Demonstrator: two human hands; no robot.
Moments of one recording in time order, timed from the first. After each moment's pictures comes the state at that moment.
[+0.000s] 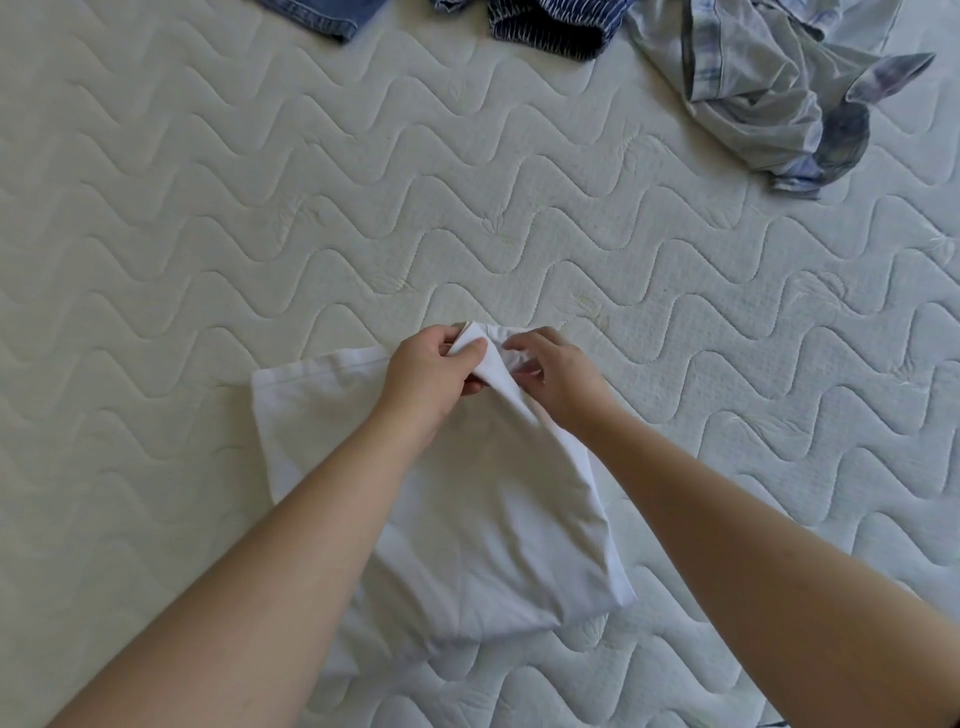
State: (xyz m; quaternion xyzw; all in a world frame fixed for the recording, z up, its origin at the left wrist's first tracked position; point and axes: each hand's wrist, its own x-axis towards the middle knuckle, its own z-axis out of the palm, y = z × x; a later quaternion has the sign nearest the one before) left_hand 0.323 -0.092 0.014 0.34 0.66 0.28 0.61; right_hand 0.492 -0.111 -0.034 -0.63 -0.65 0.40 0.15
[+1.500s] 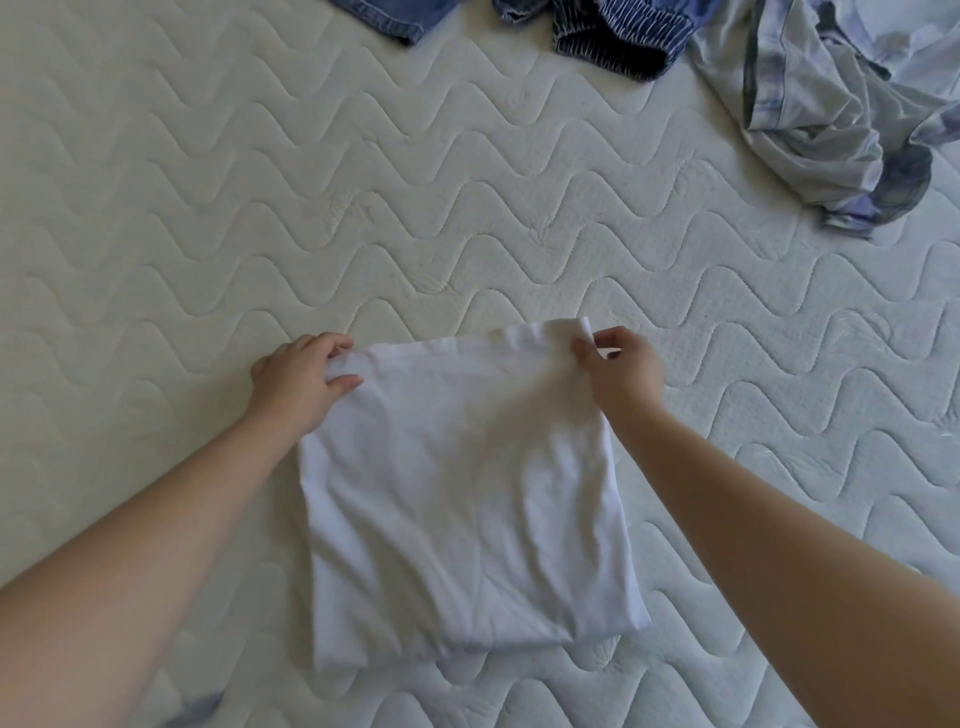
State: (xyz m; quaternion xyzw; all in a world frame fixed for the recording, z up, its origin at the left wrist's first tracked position) left_hand 0.147 -0.086 -0.020 0.64 0.73 -0.04 0.24; right_hand 0.497 -0.088 -0.034 -0.82 -0.38 0.39 0.19
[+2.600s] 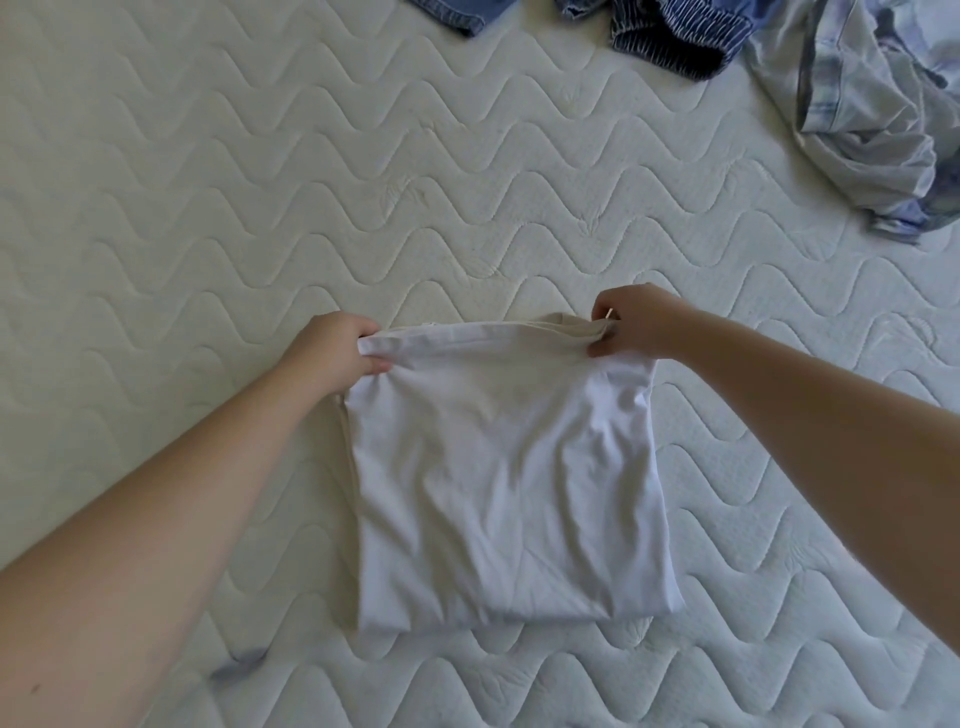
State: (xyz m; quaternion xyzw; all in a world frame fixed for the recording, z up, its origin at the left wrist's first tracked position) left_hand 0.122 -0.079 0.008 0.62 0.71 -0.06 0.33; right_hand 0.479 -0.027 0.013 -0.60 -0.71 0.33 -0.17
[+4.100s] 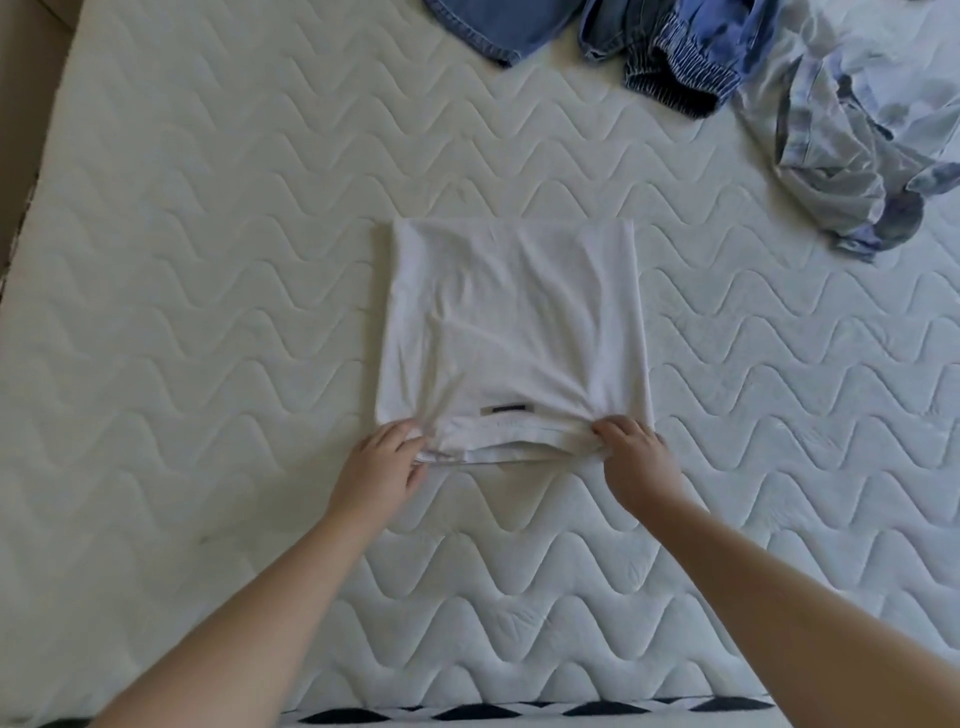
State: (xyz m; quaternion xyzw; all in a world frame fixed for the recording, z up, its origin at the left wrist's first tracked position) left_hand 0.133 -0.278 -0.014 0.75 0.63 0.04 0.20; right_hand 0.461 -0.243 -0.015 -0.66 -0.72 0.22 -0.07
